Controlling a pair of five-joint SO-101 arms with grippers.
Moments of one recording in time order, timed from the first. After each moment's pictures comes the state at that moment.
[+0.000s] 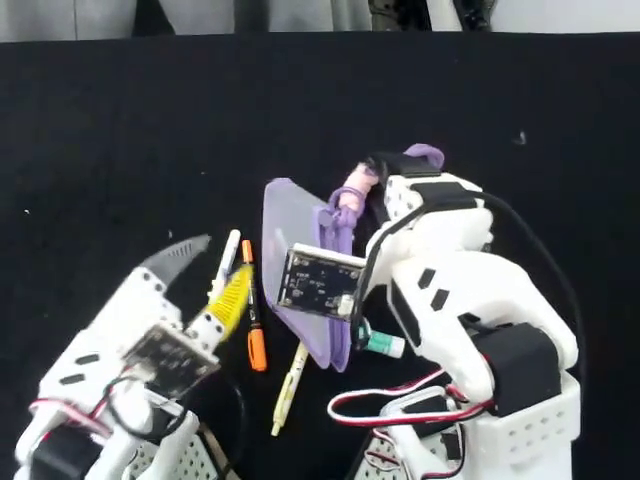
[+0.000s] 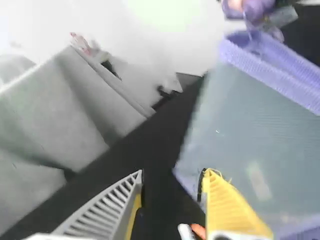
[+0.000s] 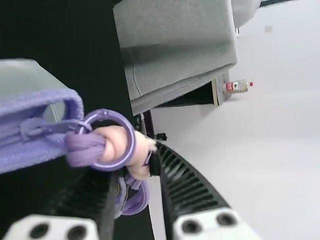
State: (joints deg) left arm 18.7 -101.4 56.0 65.7 -29.8; right arm -18.4 -56.7 19.5 66.6 72.7
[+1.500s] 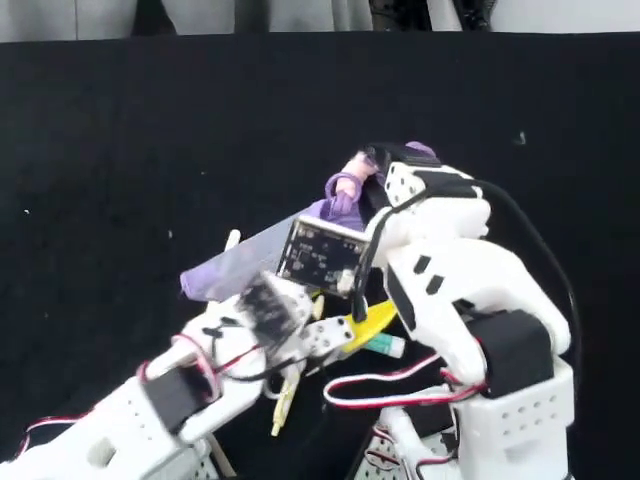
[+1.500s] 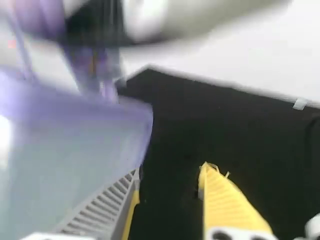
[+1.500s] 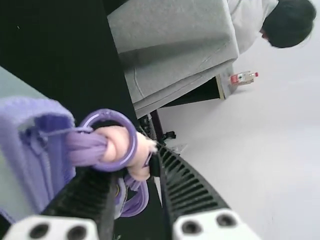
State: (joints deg) left arm 48.9 -76.5 71.0 19.5 -2.1; right arm -17.2 -54.3 19.5 64.0 66.9
